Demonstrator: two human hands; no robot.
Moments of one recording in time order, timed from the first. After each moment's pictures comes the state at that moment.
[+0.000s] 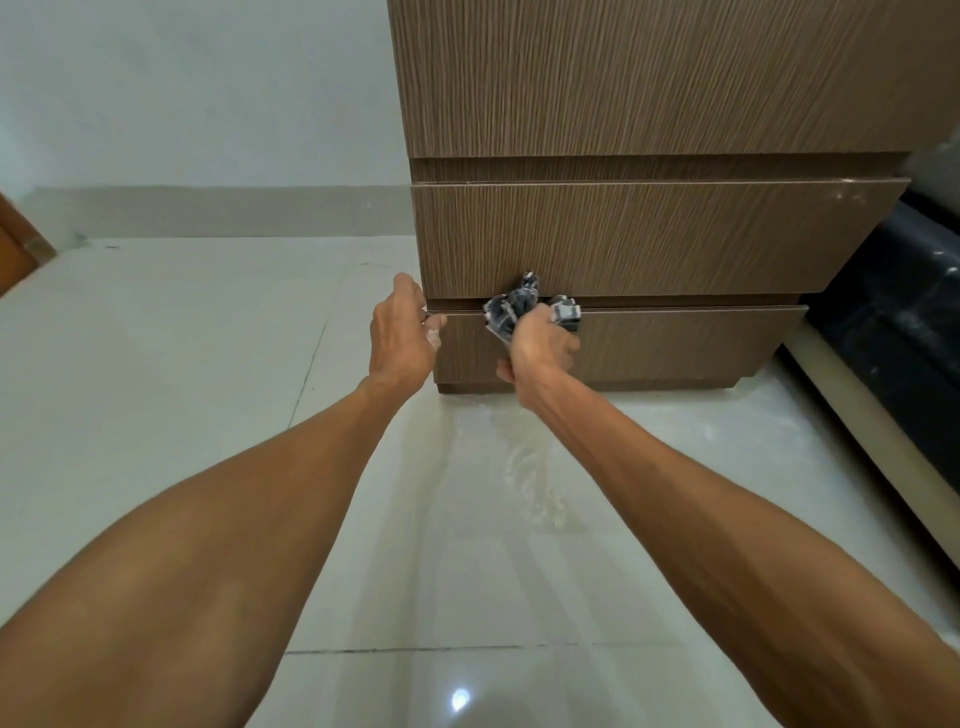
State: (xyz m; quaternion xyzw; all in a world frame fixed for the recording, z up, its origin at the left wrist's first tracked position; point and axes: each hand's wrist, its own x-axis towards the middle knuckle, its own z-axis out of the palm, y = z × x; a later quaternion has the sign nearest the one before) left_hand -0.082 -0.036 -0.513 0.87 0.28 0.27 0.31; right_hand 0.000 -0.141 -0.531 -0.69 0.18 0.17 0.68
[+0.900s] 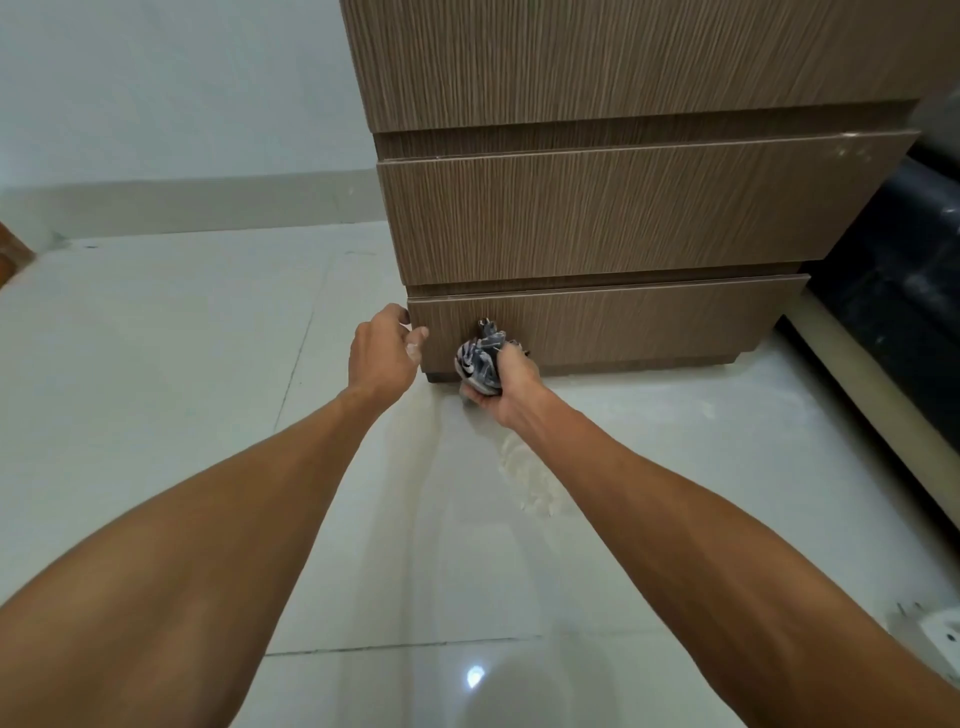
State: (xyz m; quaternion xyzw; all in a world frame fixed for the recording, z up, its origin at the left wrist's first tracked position) left_hand -0.087 -0.028 -0.544 0.88 0.30 0.20 0.31; right_hand 0.002 -0.140 -0.597 -0.55 0.17 0.35 0.74
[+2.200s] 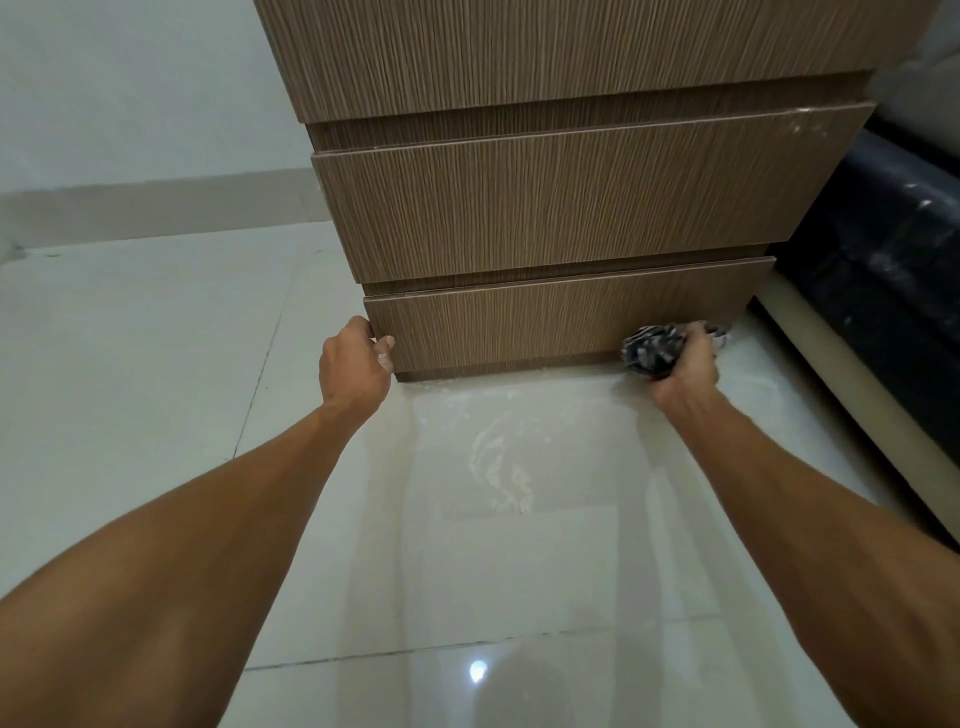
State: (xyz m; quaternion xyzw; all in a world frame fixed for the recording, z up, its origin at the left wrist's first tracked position) left_hand -0.077 -0.042 -0.563 0.87 0.36 0.19 0.27; right_hand 0.101 -0.332 -0.605 -0.43 0.30 0.07 0.85
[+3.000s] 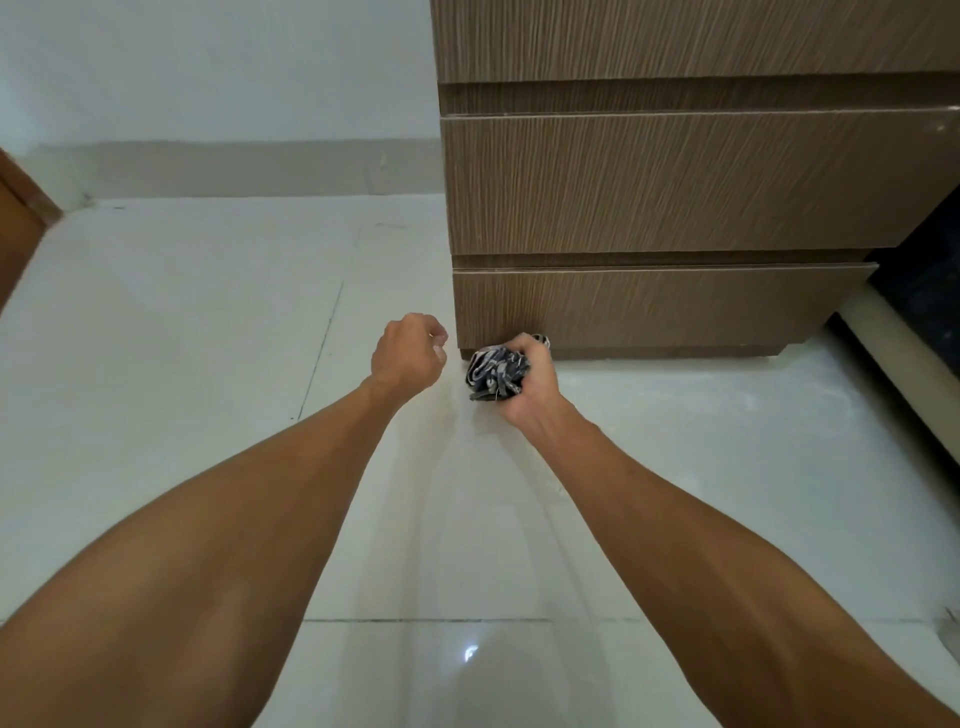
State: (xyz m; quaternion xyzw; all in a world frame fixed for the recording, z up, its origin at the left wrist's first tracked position) left_hand -0.107 -0.009 -0.569 0.91 0.31 0.09 0.27; right_hand -0.038 -0.128 -0.606 -0.46 0.17 0.36 0.80
